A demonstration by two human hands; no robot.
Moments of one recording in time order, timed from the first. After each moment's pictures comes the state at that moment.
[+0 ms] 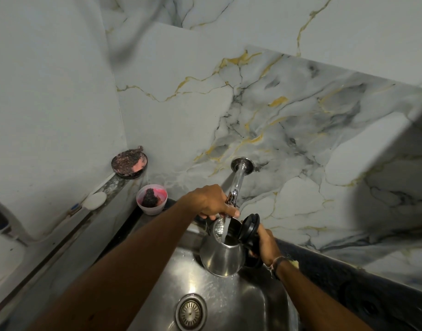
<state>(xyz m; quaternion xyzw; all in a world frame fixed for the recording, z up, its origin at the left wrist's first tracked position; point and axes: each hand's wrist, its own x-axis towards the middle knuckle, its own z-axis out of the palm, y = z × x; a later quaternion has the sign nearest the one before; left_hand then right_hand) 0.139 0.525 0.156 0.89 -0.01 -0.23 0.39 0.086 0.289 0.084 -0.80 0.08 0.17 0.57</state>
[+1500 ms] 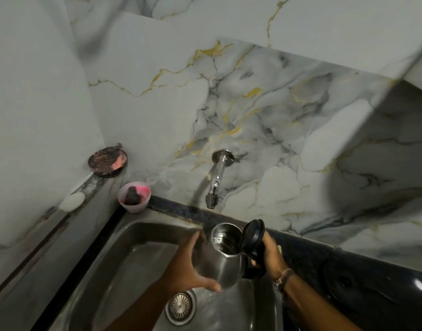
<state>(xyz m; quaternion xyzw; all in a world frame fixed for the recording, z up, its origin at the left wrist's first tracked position) -0.011 0.497 -0.014 0.83 0.00 -0.10 0.55 0.048 0.243 0.069 -0.75 0.15 0.13 0.63</state>
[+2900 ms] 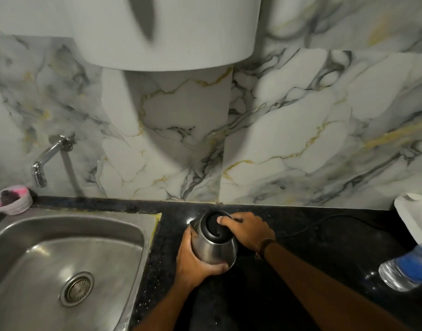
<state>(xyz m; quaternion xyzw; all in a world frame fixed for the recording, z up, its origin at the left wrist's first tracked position) -0.082 -0.004 0.019 0.82 0.00 0.06 0.57 -0.040 -0.188 0.156 -0.92 0.09 0.13 0.36</state>
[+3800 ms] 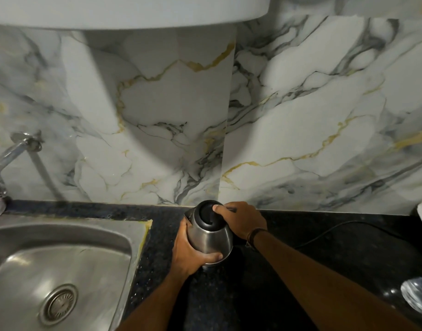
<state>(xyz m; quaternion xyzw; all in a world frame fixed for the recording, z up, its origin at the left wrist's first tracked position) 0.020 -0.002 -0.035 0.82 0.01 0.05 0.57 0.062 -0.188 0.110 -0.93 0.05 0.12 0.35</state>
